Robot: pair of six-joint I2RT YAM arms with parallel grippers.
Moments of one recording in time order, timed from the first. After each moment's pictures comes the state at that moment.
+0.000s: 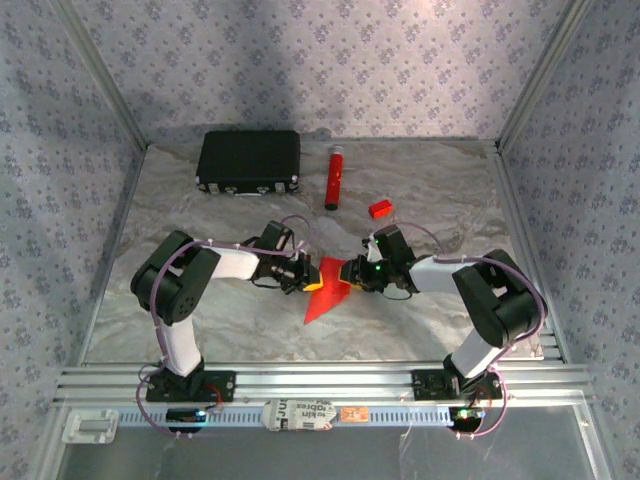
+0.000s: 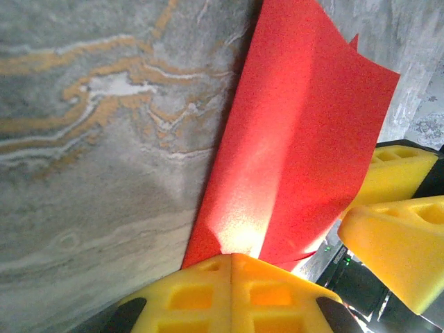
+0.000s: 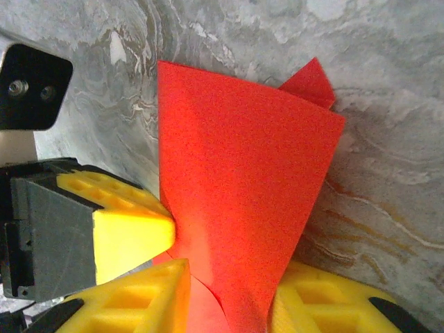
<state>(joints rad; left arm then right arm) -0.60 1.84 0.82 0.03 0.72 -0.91 0.51 1.62 0.63 0.10 -0.56 0.80</state>
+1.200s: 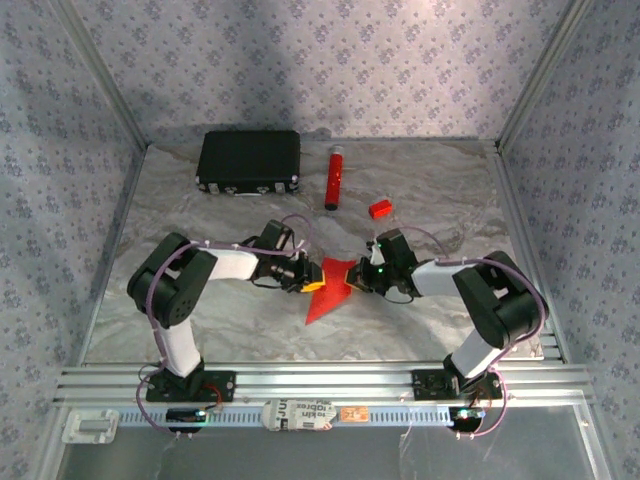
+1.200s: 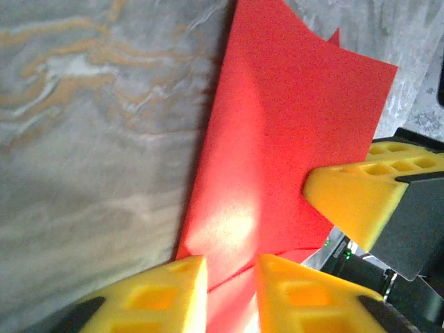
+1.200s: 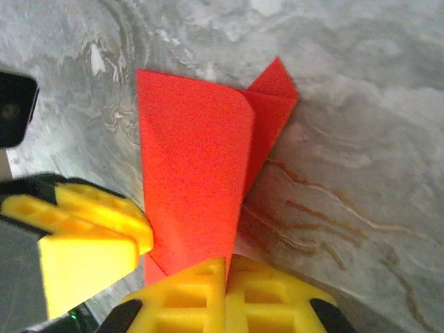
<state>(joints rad) -0.60 1.80 0.82 -0.01 0.72 -0.88 0.50 1.61 0.57 0.17 -0.53 0.88</state>
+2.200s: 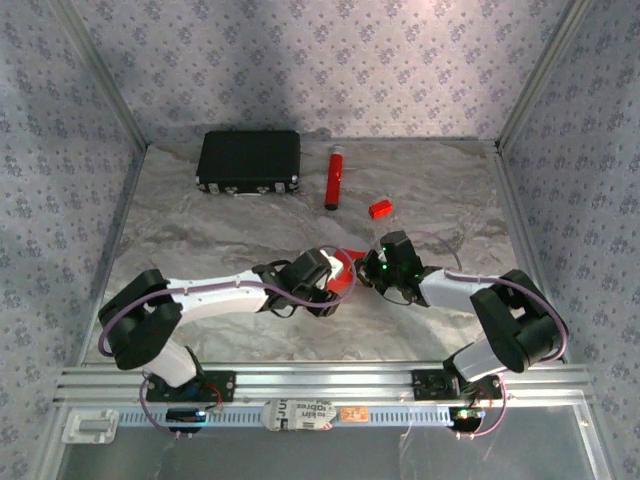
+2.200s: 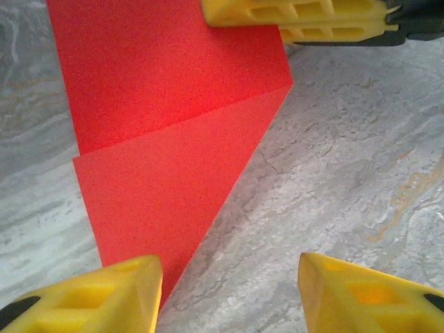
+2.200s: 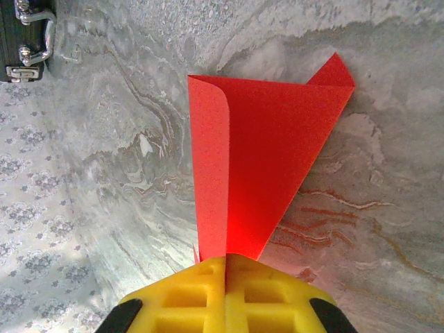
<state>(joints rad) -1.02 1.54 0.85 -0.28 0.00 -0.32 0.54 1.47 0.52 0.23 -0.34 1.20</state>
